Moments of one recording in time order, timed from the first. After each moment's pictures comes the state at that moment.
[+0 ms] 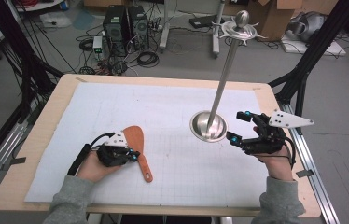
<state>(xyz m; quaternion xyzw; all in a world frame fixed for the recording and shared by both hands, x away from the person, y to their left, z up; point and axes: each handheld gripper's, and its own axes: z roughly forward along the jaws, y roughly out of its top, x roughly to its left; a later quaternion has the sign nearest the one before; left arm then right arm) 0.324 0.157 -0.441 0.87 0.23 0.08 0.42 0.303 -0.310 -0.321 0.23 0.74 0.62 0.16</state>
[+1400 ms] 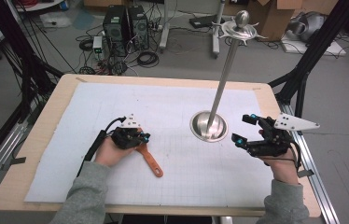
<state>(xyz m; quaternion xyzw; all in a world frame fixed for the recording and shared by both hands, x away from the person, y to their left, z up) 0.374 0.122 -0.435 0.85 0.28 0.13 0.43 0.298 -0.325 -0.327 0.25 0.73 0.61 0.16</state>
